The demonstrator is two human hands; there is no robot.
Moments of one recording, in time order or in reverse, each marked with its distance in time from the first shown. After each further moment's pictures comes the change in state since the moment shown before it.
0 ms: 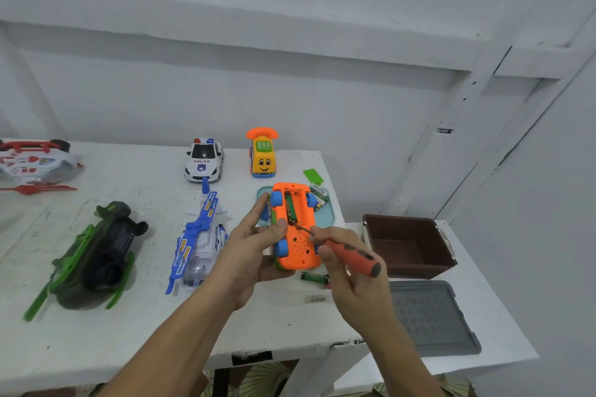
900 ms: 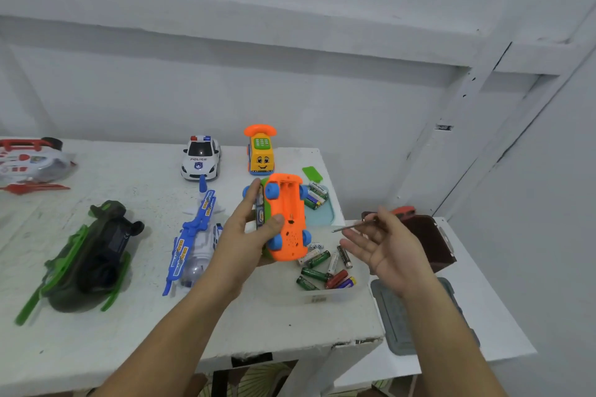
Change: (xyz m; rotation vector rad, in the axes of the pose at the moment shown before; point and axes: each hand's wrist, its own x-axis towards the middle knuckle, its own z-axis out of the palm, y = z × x) left_hand 0.018 -0.005 -0.010 0.140 0.040 0.196; right_hand 0.045 0.025 -0.048 0.704 0.342 0.946
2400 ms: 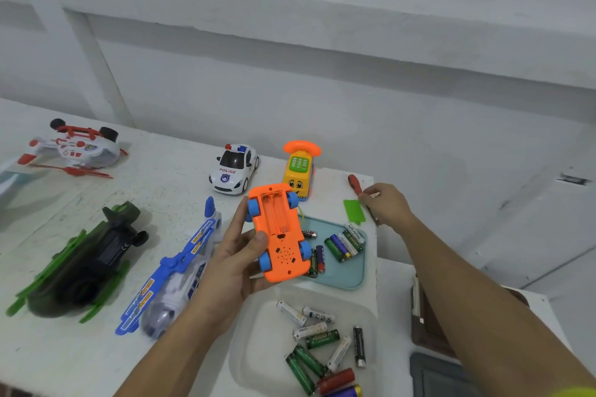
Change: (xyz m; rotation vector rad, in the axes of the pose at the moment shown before) left_hand 0.061 -0.016 0.011 -0.200 0.255 0.005; right_hand 0.294 -0.032 0.057 -1.395 -0.210 -0.306
